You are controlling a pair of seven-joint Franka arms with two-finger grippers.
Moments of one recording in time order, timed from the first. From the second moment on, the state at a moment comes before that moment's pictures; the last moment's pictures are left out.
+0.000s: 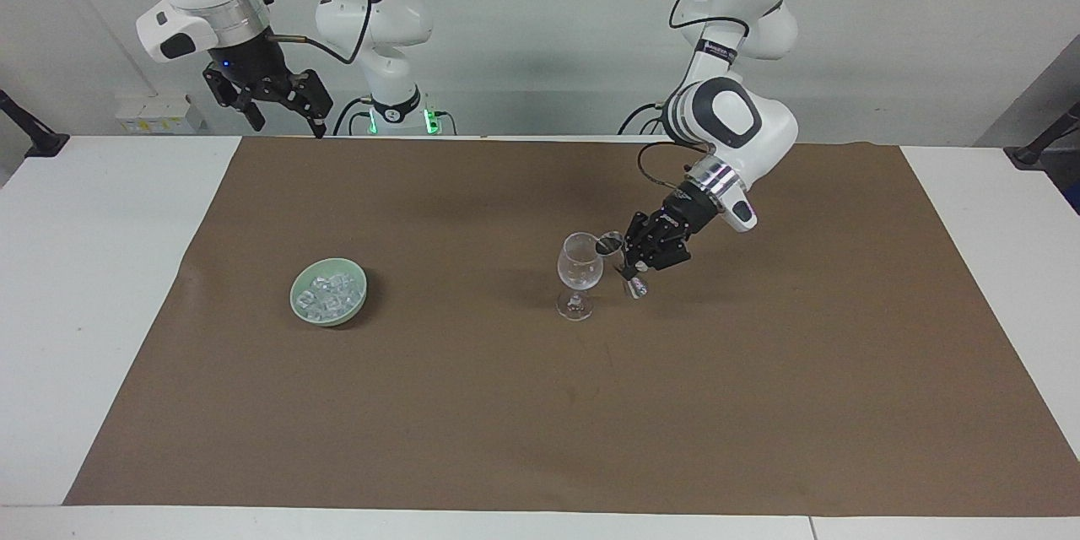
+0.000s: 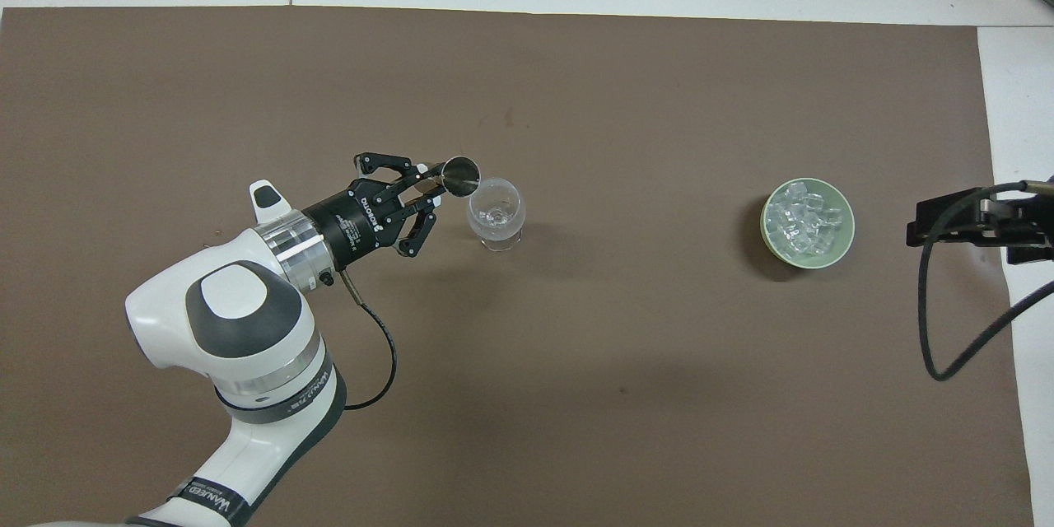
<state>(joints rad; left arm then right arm) -0.47 0.08 0.01 -2.16 -1.89 2.64 -0.48 0.02 -0.09 -0.02 -1.59 0.02 1.48 0.19</state>
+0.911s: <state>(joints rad) -0.47 0.07 0.00 -2.16 -1.89 2.66 -0.43 0.02 -0.09 -0.02 -1.59 0.02 1.48 0.19</state>
